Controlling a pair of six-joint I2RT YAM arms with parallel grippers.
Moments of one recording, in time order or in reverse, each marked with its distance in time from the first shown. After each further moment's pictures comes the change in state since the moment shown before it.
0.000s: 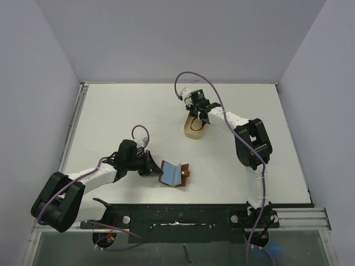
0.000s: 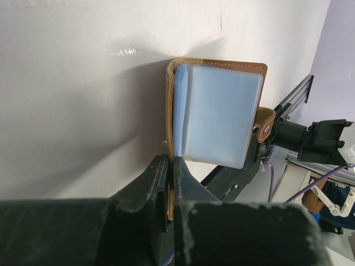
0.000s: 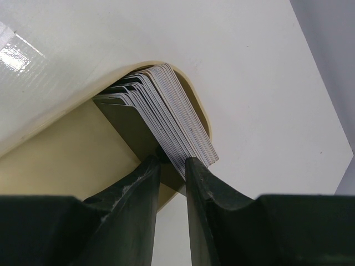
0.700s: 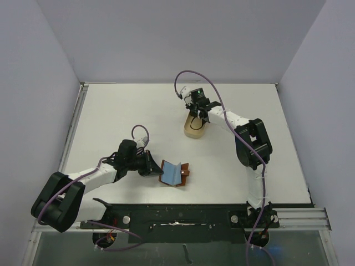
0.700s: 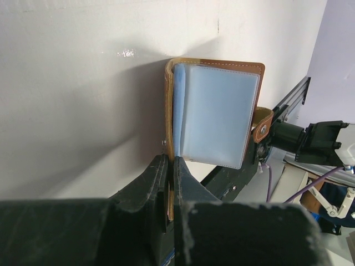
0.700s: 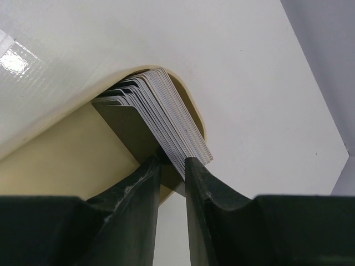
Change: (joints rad) left arm 0.000 0.000 -0.003 0.015 0.000 -0.010; right arm 0.000 -0.001 0.019 -0.010 0.000 0.000
